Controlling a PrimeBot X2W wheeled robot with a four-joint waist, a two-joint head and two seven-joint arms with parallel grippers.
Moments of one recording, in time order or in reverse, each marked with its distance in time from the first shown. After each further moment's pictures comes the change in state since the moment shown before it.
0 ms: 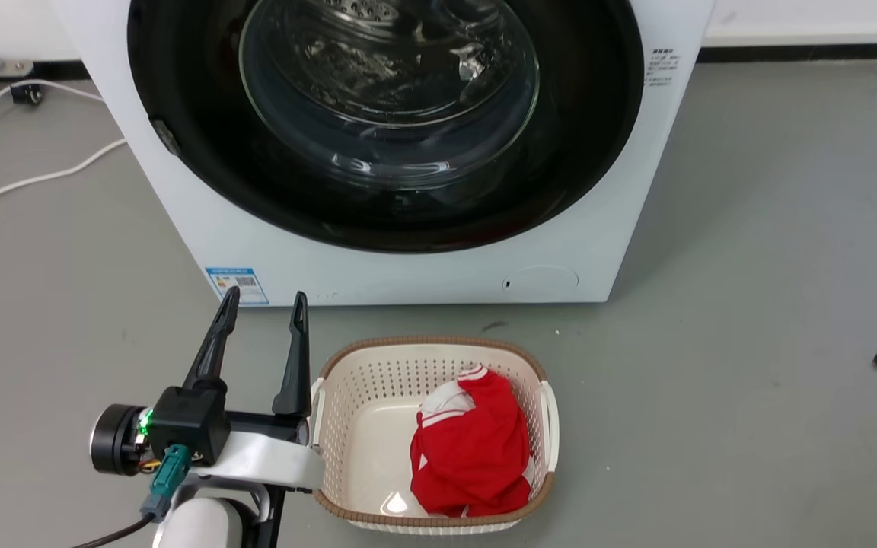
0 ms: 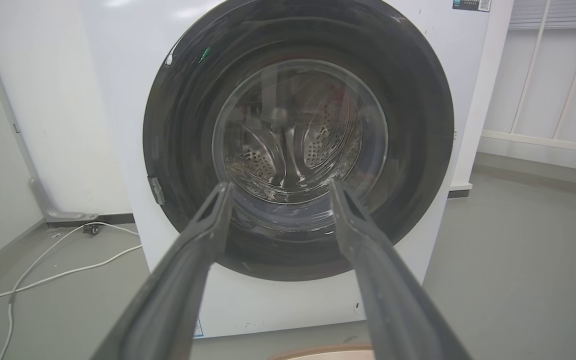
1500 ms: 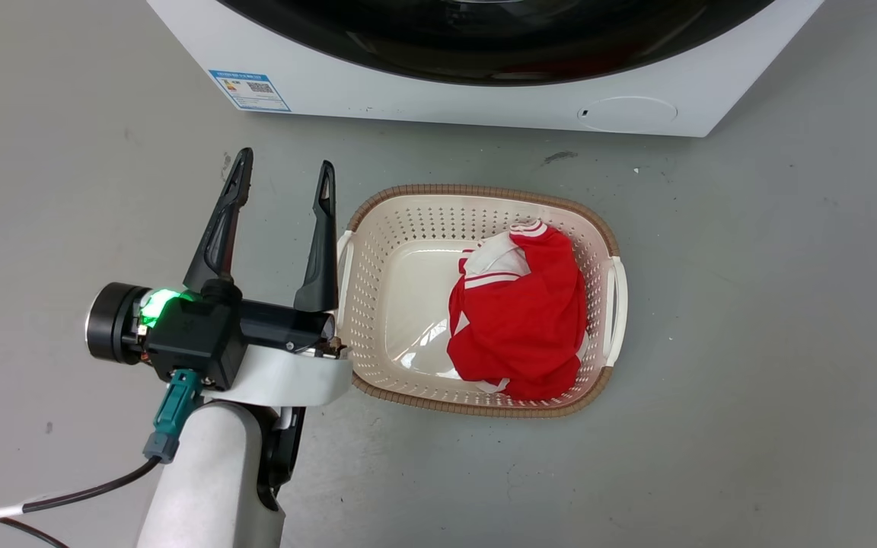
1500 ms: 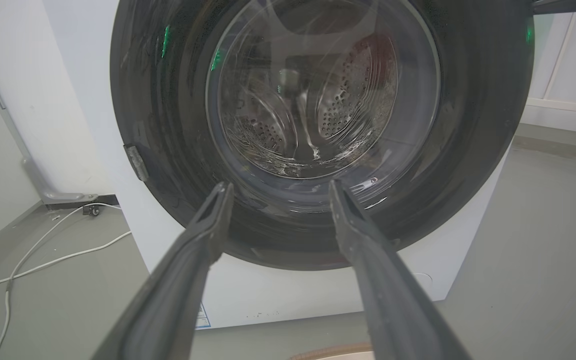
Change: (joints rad) left arm -0.204 -0.001 -0.073 -0.101 0.026 0.028 0.000; right arm -0.842 -0.083 0.170 0.799 -0.439 0.000 0.482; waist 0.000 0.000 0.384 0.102
